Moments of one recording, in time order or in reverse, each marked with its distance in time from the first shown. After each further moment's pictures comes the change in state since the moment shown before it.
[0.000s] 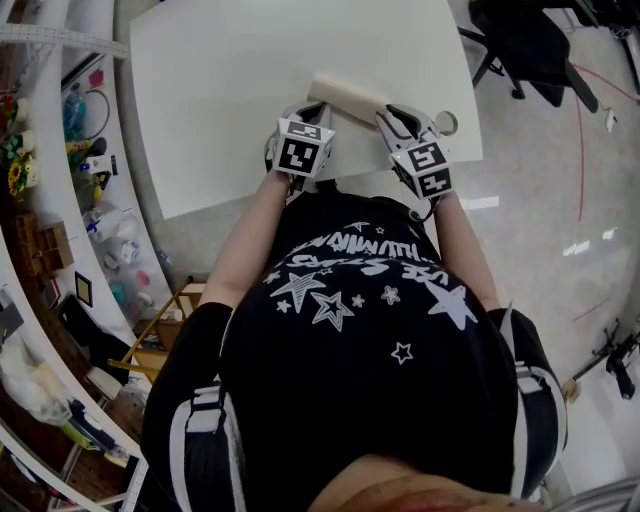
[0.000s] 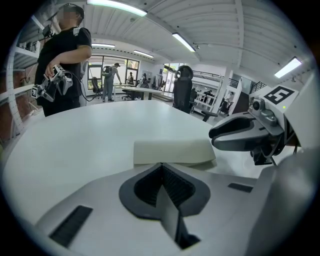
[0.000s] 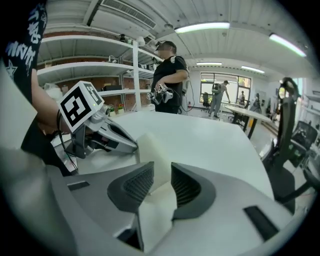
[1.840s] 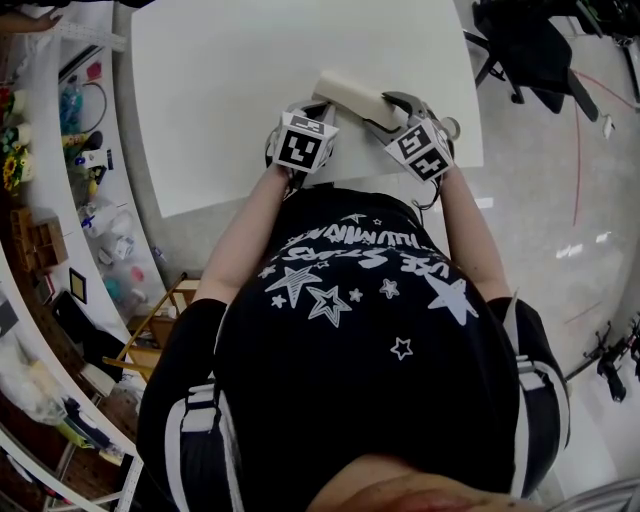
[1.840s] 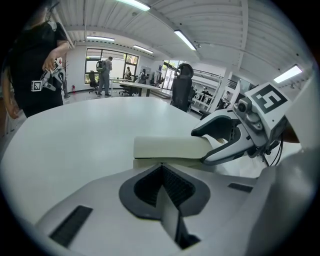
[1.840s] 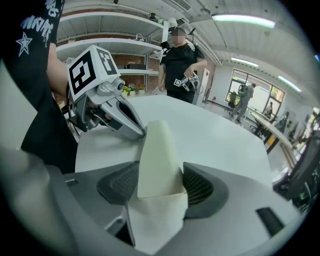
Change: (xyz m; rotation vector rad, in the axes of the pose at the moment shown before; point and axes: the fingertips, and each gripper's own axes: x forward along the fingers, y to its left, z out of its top) left arm 0.008 0.001 0.002 -0.027 0.047 -0.053; right arm 0.040 0.002 -0.006 -0.293 0.159 0.151
